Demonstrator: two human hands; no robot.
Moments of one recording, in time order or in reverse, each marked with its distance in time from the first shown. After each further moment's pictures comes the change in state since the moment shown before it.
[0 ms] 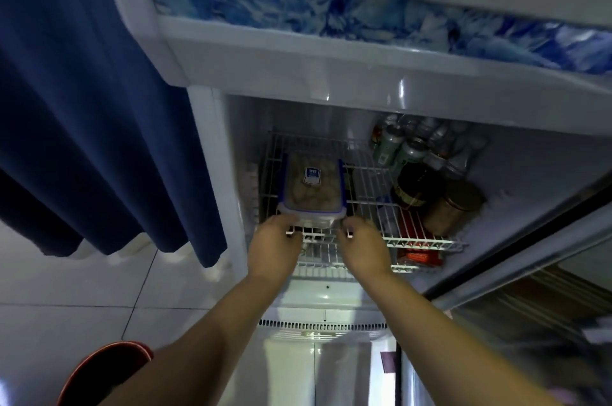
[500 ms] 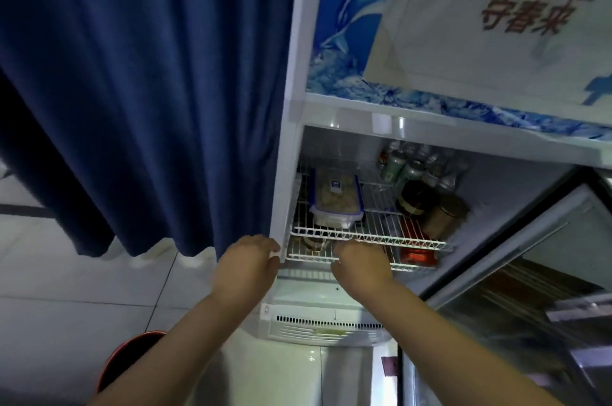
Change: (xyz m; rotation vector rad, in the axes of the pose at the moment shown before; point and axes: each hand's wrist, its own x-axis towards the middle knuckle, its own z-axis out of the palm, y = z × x) left_hand -0.099 -0.021 -0.173 0.371 -0.032 0.297; right_hand -0.129 -0.107 -0.031 -0.656 -0.137 -0.358
